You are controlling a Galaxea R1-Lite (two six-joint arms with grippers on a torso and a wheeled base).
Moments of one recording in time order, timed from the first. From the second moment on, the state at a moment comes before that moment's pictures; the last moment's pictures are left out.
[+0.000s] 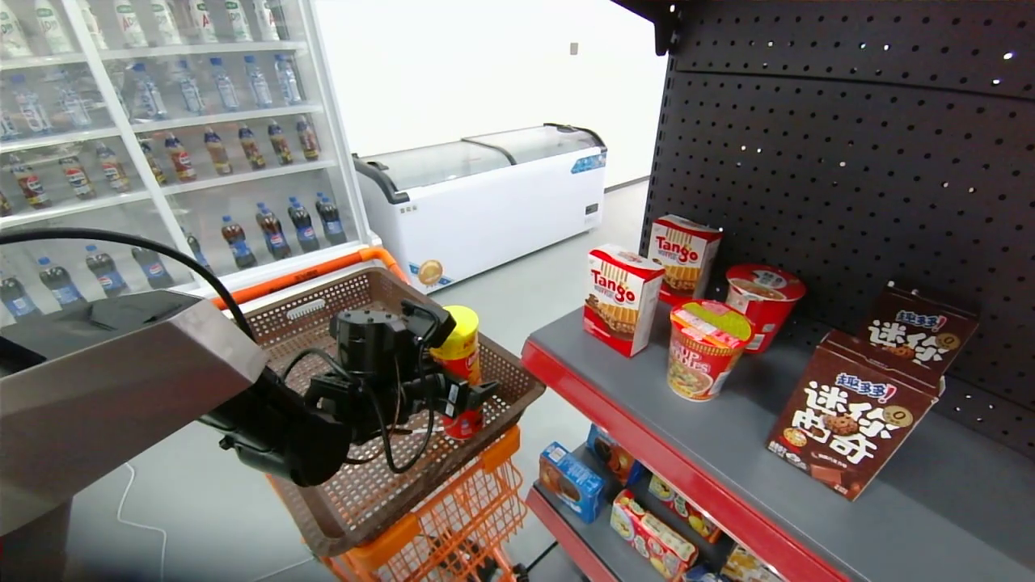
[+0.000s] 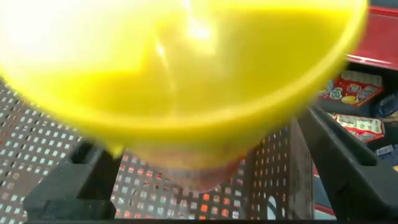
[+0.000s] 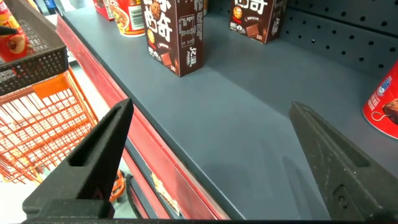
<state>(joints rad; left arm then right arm) -0.31 2.21 -0.94 -0.89 -0.19 0.13 0.00 0.00 0.00 0.00 0.03 0.01</state>
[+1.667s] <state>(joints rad) -0.19 1.44 -0.77 -0.50 -0.20 0.07 0.00 0.00 0.00 0.00 0.03 0.01</state>
